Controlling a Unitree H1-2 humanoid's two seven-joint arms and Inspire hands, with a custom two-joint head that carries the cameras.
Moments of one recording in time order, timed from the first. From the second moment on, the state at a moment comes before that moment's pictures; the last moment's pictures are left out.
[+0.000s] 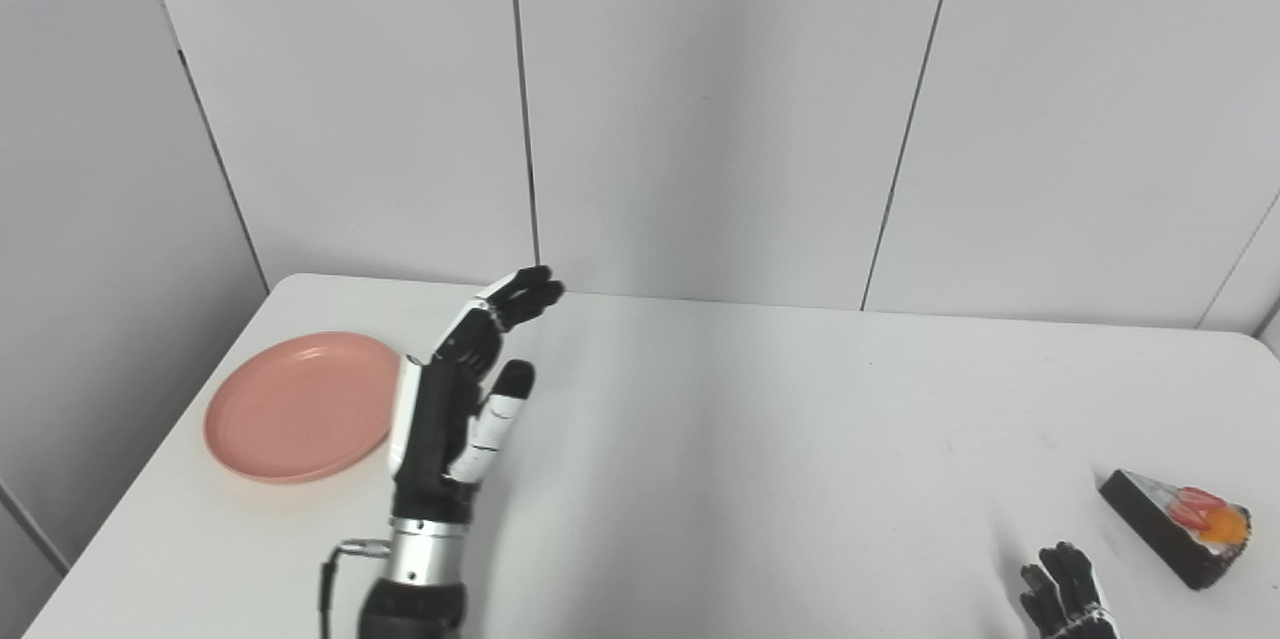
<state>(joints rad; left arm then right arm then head) -0.30 0.10 0.12 -0.01 0.07 -0.41 0.06 0.16 -0.04 -0.04 -0.03 0.12 -0.40 0.06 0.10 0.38</state>
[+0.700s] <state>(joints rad) -0.54 0.38 0.33 0.49 -0.12 -0.44 0.06 0.16 -0.04 -0.04 -0.03 0.12 -0.40 0.06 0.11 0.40</state>
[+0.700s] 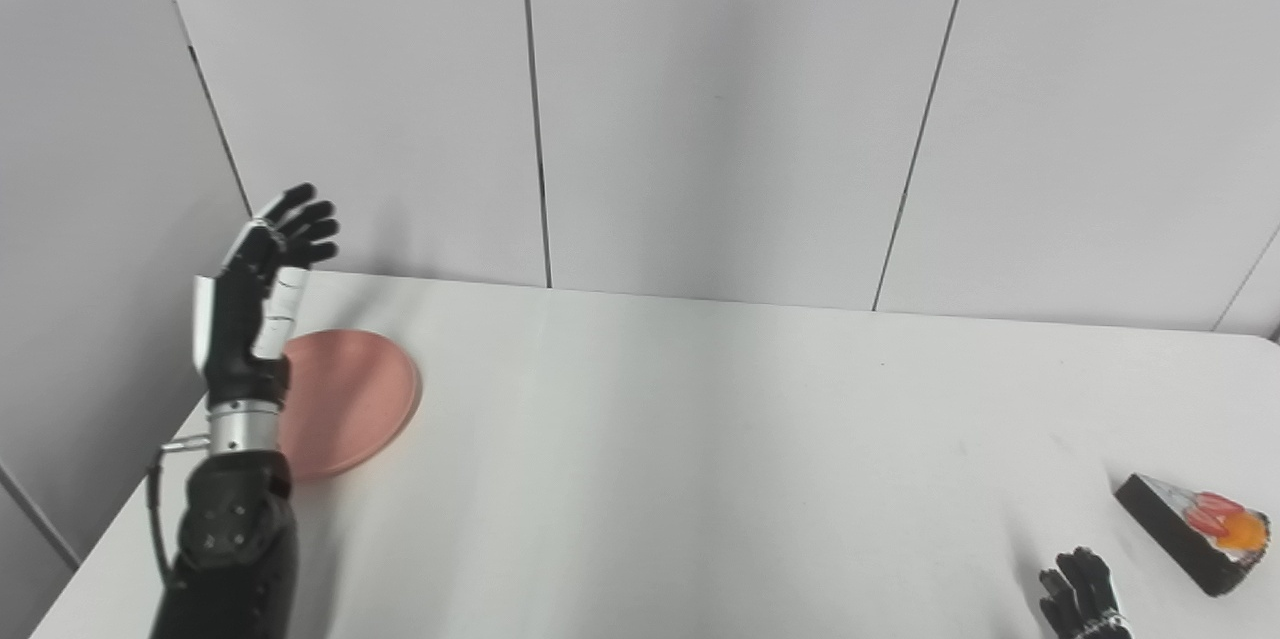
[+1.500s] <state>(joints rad) -0.65 0.52 0.44 1.05 -0.19 -0.44 -0.03 0.16 -0.04 -0.04 -0.03 0.12 -0.40 0.06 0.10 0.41</state>
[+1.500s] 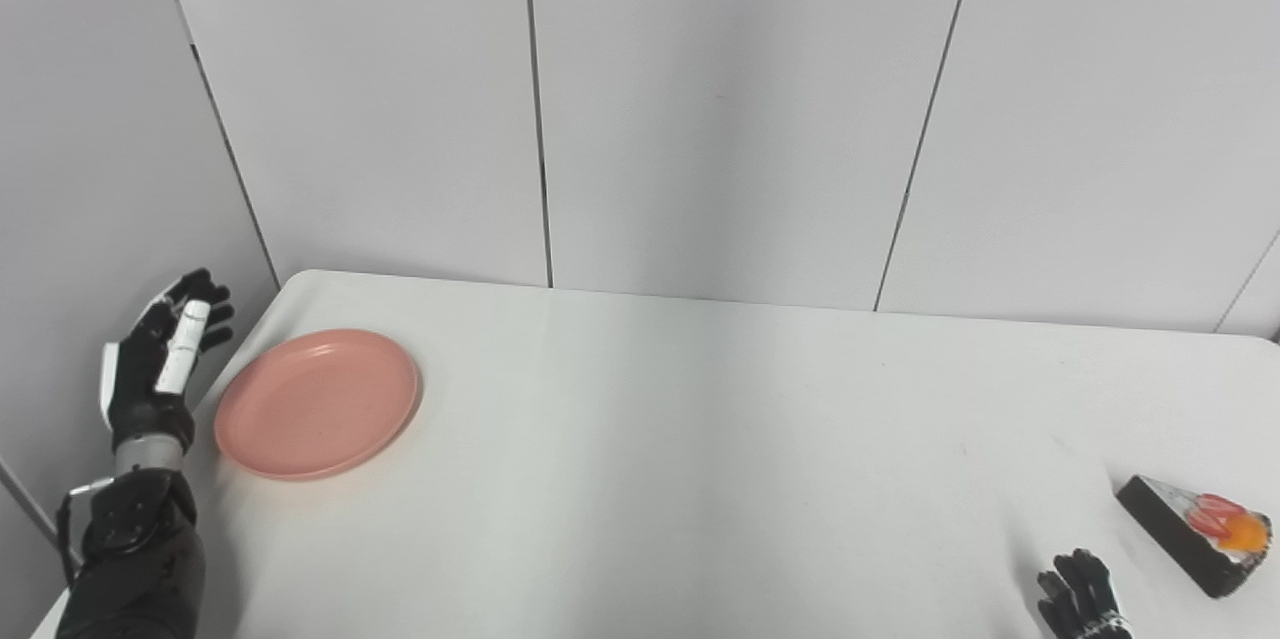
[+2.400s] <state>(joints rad) -0.66 0.53 0.41 1.14 -0.20 -0.45 -0.07 0.17 -0.04 -0.04 -0.05 0.11 -0.38 0.05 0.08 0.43</state>
